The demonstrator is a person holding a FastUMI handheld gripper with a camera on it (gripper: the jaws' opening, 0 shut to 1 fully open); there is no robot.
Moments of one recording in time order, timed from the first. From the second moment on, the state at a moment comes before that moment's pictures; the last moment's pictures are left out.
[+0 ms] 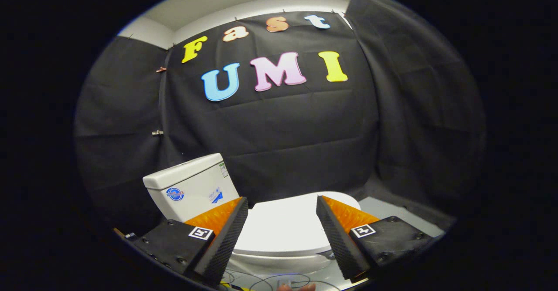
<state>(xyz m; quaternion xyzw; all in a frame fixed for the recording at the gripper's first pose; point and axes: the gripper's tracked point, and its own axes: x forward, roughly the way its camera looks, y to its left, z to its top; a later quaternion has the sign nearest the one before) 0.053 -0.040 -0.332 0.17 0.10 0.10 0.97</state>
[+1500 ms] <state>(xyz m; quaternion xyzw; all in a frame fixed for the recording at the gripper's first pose) 0.084 -0.065 -0.601 0.54 0.39 0.09 0.74</state>
